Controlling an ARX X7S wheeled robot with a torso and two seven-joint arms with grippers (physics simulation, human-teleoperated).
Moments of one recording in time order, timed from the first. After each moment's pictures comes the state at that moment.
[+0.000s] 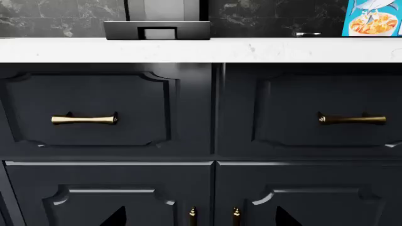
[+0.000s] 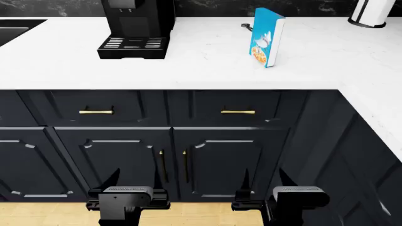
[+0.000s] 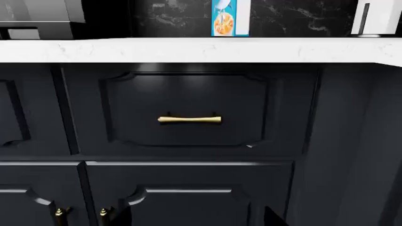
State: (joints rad) left arm 0.00 0.00 0.00 0.00 0.00 0.00 0.00; right arm 0.00 0.00 0.00 0.00 0.00 0.00 0.00
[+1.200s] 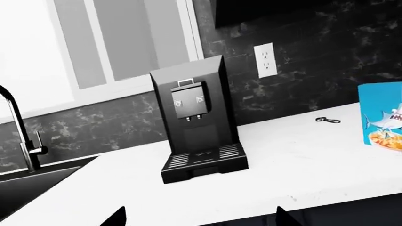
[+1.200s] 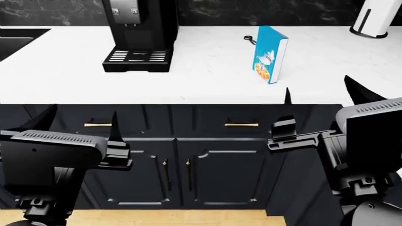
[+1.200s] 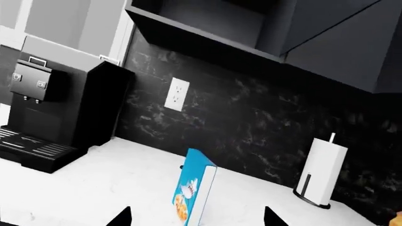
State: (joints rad) left arm -0.26 -0.38 -0.04 1.03 -0.33 -1.07 -0.24; right arm 0.47 0.04 -0.12 -1.02 -0.67 1.15 -0.53
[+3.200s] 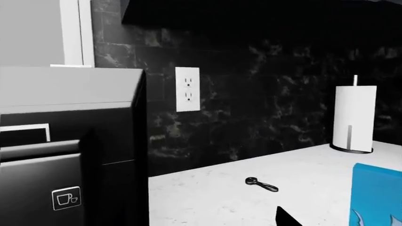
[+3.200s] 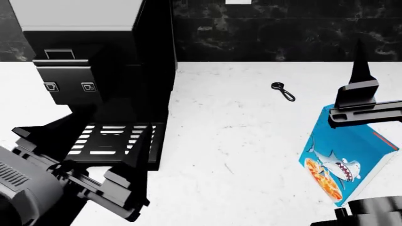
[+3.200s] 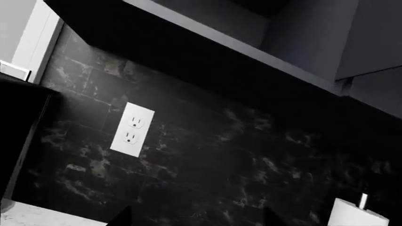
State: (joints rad) left arm -0.54 -1.25 0.69 1.01 -1.15 -0.01 -0.72; right arm 0.96 0.06 -0.16 -0.97 -1.63 1.32 -1.46
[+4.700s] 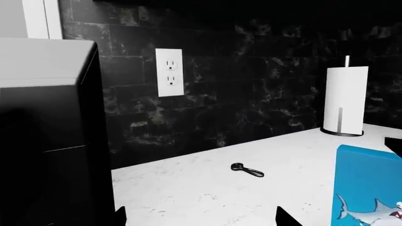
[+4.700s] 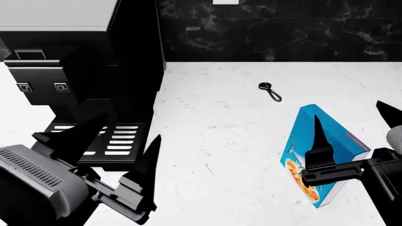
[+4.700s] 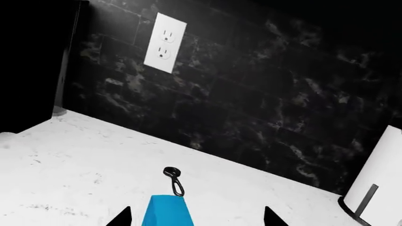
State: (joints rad) left arm -0.54 -1.21 0.75 0.97 -1.11 -0.04 -0.68; right arm 0.63 0.00 -0.10 -1.02 -1.65 1.28 -1.57
